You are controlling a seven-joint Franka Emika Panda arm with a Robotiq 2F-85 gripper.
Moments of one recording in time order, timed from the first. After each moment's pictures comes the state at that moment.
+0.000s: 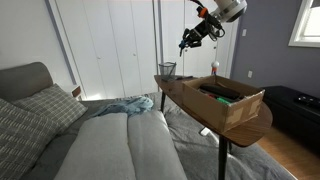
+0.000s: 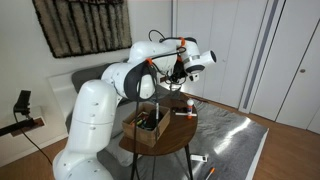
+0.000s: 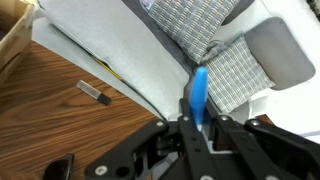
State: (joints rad) arm -0.05 0.43 -0.14 -1.36 1.03 1.69 0.59
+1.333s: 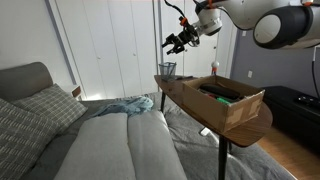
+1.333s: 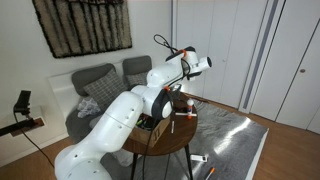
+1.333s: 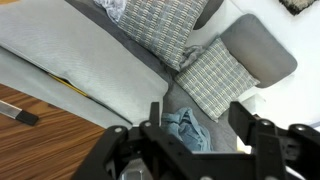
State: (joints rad) arm -0.10 0.88 0.06 -0.76 1.04 1.71 0.87
